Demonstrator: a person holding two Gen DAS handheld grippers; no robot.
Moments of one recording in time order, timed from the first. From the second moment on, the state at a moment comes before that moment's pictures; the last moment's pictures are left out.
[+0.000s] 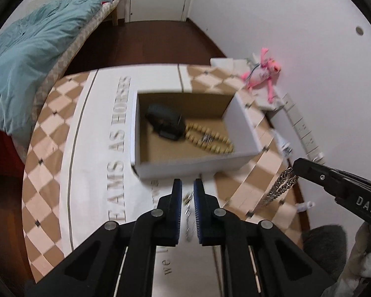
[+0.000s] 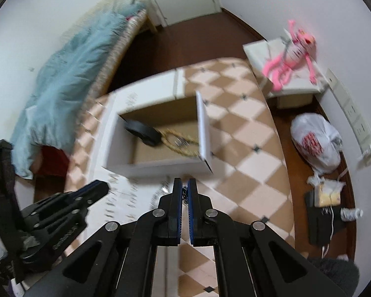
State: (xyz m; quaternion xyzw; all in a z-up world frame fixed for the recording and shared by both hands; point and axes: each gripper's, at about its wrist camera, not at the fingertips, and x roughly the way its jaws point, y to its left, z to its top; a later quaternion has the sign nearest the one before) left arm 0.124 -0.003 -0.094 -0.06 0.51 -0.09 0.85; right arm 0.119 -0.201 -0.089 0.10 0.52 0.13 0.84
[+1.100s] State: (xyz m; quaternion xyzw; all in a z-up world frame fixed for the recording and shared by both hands) left arm 0.093 -0.032 -0.198 -0.03 0.59 -0.06 0.81; right arm 0.089 -0.224 -0.166 0.12 0.57 0.10 0.81
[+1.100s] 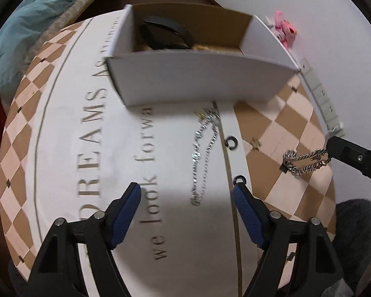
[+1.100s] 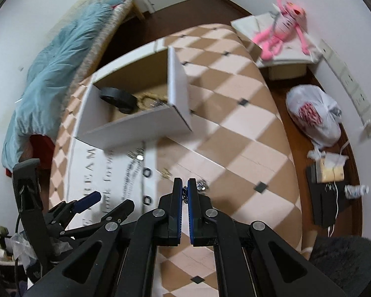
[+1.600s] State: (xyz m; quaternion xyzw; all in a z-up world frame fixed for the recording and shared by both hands) left arm 0.092 -0.026 -0.161 -0.07 0.55 -0.10 0.83; right arm 0.085 -0.232 -0.156 0.15 0.56 0.09 0.81
